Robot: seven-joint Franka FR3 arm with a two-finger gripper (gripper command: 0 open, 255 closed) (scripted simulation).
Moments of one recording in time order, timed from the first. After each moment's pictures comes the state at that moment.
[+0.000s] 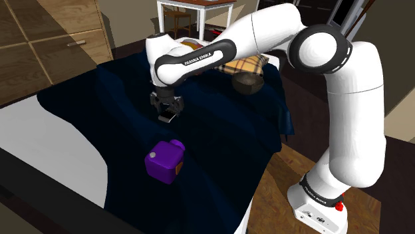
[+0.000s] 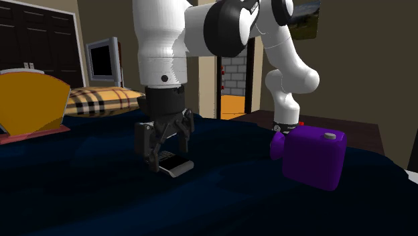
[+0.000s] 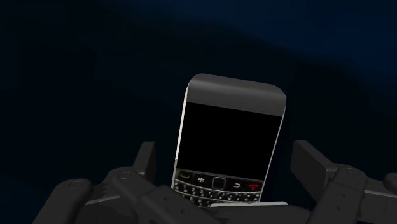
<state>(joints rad) -0.01 0.57 0.42 -1.54 -0.28 2.00 1.54</state>
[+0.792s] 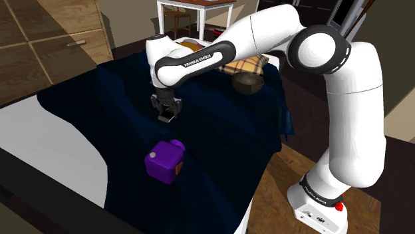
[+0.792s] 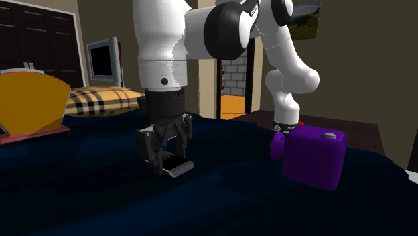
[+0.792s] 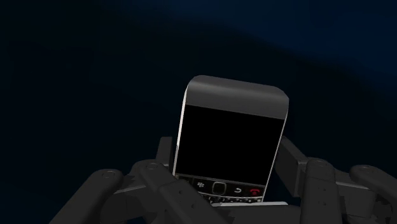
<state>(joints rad) -0.01 0.58 0.41 -1.55 -0.29 2.02 1.54</state>
